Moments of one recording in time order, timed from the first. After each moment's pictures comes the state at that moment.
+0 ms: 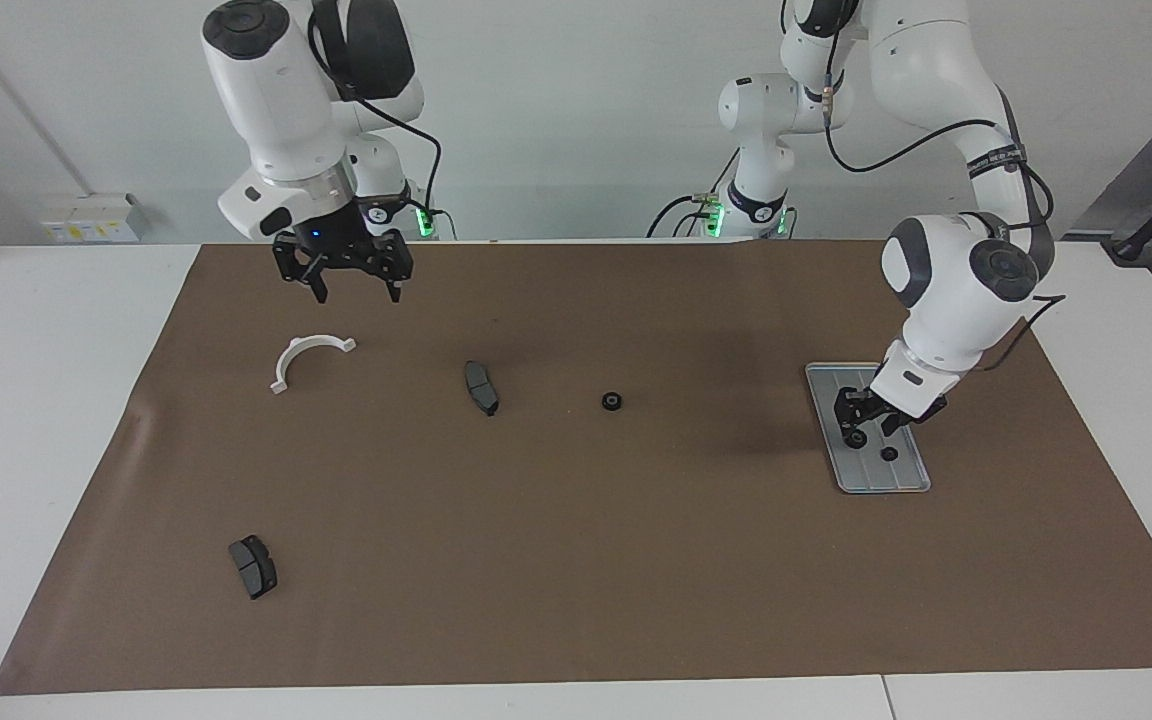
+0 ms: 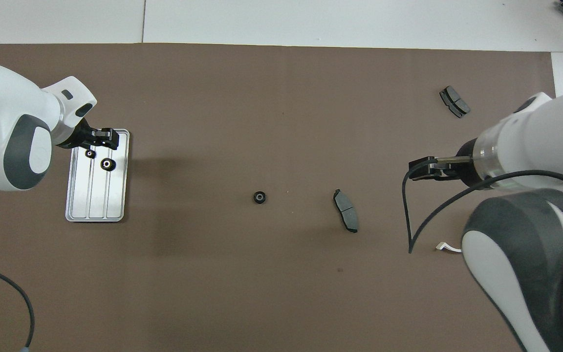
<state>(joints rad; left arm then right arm) -0.01 0.30 -0.04 -1.81 0.00 2.12 0.03 0.33 -0.04 -0.08 -1.81 0.01 1.81 0.29</state>
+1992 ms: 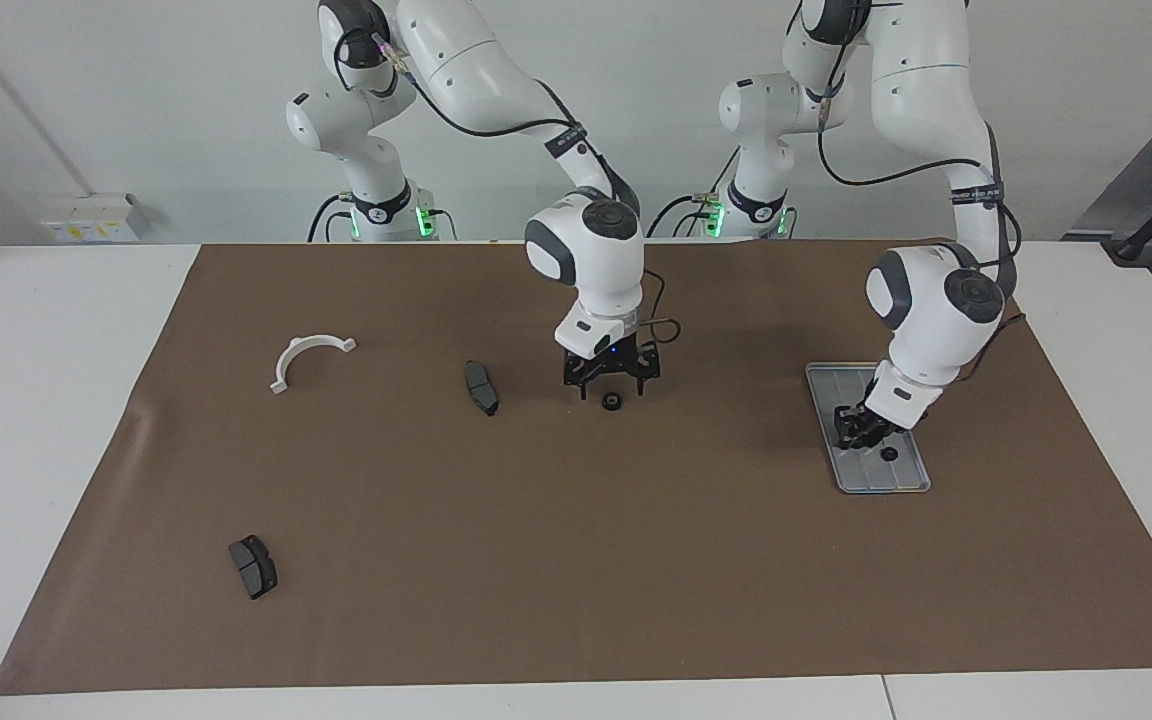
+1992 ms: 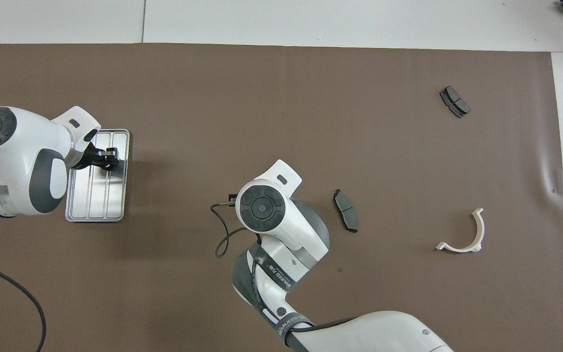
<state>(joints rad) 0.03 0.32 -0.05 -2.01 0.00 2.38 -0.02 0.78 0.49 -0.08 -1.78 -0.03 2.41 0.70</state>
